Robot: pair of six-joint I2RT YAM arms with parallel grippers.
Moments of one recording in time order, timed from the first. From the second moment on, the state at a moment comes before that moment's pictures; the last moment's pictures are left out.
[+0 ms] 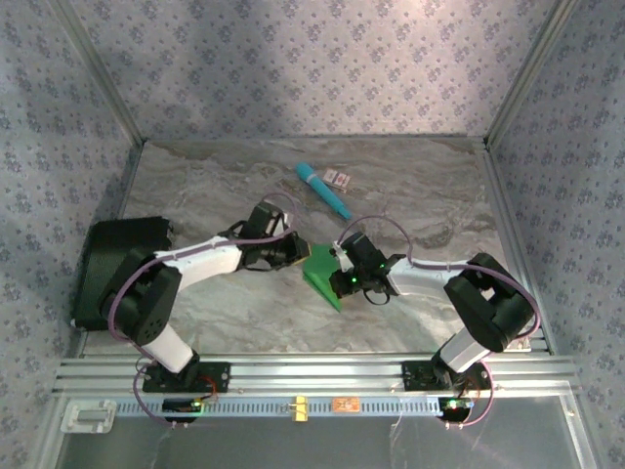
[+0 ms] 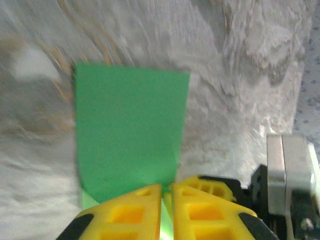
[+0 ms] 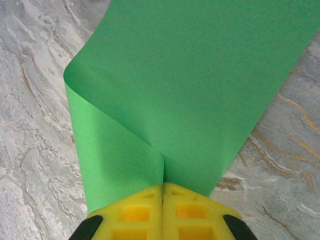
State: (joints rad) left arm -0.64 1.60 0.85 -0.07 0.43 -0.95; right arm 0.72 1.57 0.68 -0.10 -0.22 0.34
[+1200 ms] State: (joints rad) left arm -0.76 1.75 0.67 0.28 0.44 -1.17; right arm 0.72 1.57 0.67 -0.09 -0.22 0.35
